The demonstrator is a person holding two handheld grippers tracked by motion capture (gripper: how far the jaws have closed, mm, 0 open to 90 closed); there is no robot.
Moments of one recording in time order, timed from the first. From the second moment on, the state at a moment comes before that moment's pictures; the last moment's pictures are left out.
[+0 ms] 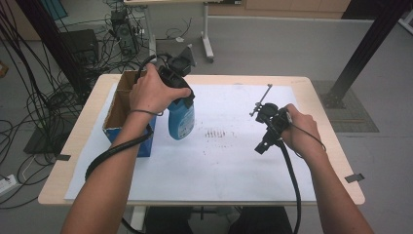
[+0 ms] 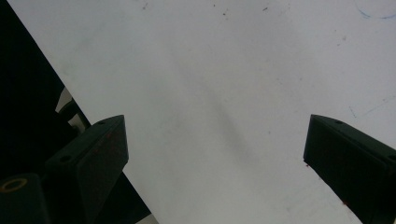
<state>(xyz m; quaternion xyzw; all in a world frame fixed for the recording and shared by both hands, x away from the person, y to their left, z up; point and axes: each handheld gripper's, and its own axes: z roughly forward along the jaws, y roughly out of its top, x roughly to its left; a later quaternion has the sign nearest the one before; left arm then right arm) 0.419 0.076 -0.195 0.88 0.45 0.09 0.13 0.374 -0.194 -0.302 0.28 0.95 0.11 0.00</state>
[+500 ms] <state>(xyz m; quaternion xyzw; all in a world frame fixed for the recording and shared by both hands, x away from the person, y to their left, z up) 0.411 0.067 -0.109 0.88 0.45 0.10 0.15 0.368 -0.195 -0.293 0.28 0.95 0.11 0.01</state>
